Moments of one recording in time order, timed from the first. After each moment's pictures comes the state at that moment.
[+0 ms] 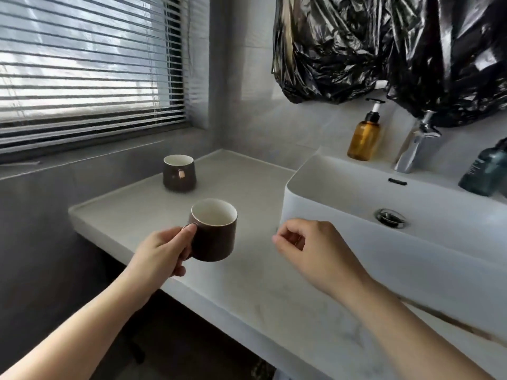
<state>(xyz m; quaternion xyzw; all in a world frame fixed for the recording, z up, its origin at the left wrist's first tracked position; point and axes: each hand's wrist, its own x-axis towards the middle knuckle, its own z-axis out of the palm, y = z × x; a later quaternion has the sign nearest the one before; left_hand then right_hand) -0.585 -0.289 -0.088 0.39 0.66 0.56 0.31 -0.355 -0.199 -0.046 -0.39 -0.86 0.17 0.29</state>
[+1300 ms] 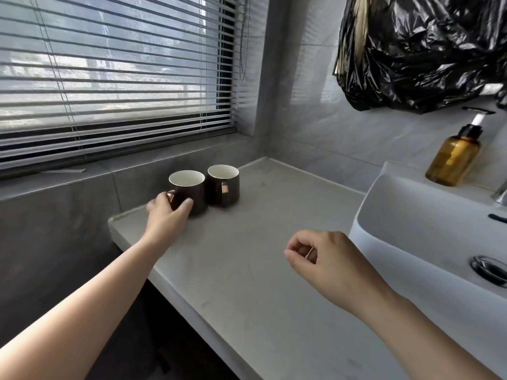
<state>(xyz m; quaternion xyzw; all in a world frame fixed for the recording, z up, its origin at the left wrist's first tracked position) -0.741 -0.181 -0.111 0.25 0.79 0.55 0.13 -0.441 -0.136 -0.049 -0.34 -0.90 0.17 0.22</state>
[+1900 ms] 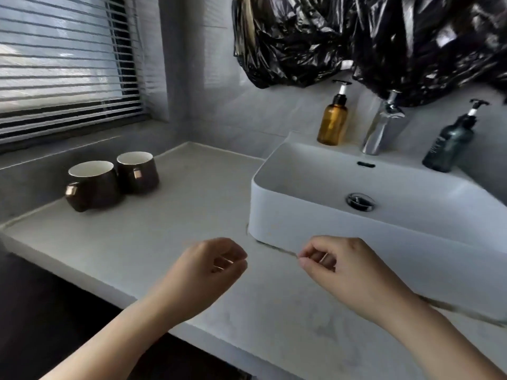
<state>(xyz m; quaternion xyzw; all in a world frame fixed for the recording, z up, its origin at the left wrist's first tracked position) -0.506 -0.250 -0.085 0.64 0.63 0.37 0.22 -0.273 -0.199 -0.050 -0.48 -0.82 0.19 0.23</state>
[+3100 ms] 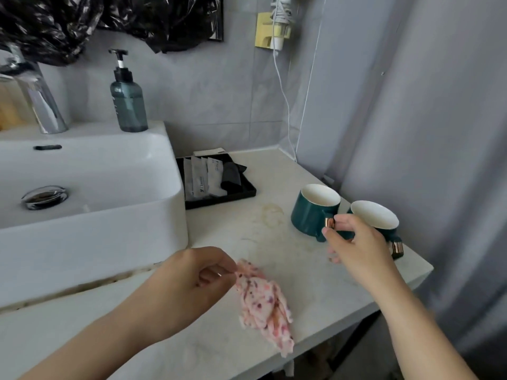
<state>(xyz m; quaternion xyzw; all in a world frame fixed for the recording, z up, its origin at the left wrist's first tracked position) -0.088 -0.215 -0.079 0.86 0.33 0.20 0.34 0.186 -0.301 -0.098 -0.79 -0.38 0.10 0.46</state>
